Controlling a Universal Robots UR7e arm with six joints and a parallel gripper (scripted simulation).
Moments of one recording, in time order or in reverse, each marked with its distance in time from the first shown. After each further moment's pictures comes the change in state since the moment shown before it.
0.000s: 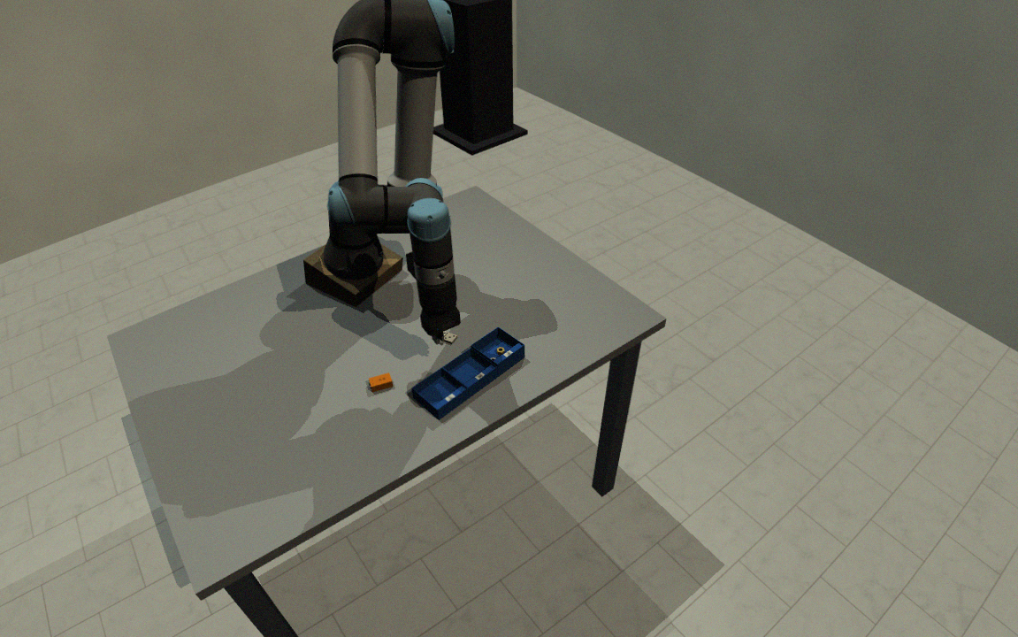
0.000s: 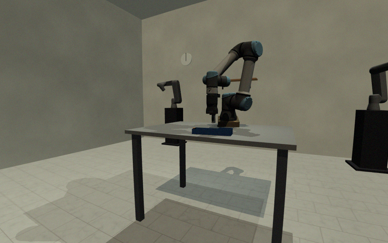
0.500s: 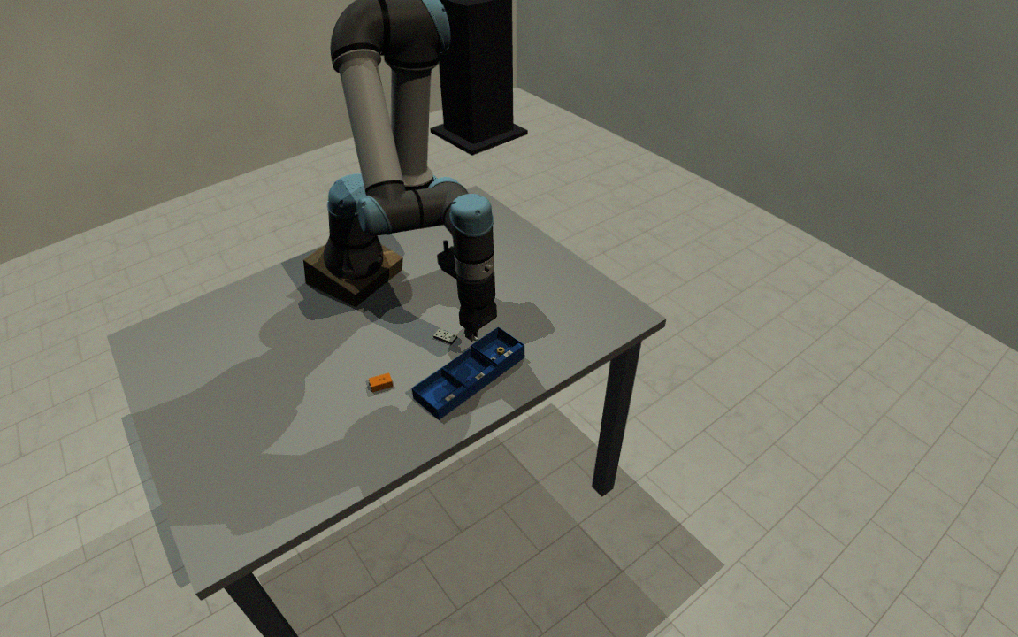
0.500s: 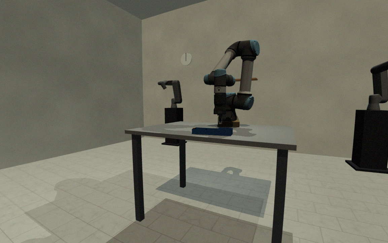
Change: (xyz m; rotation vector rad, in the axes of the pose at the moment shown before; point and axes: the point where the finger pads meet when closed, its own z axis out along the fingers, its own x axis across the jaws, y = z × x) arm 0.066 0.032 0.000 -0.001 -0.001 -0.228
